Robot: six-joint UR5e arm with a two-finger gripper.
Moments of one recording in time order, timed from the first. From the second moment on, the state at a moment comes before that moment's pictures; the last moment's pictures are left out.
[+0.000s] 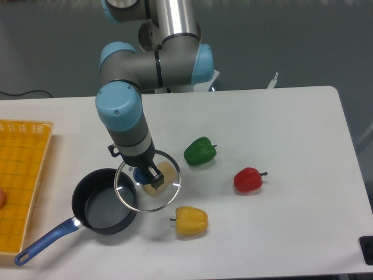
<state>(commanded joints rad) 2.22 -1.93 -1.53 -1.20 1.62 1.09</state>
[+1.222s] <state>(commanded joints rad) 2.48 -1.91 -1.54 -1.20 1.61 1.38</state>
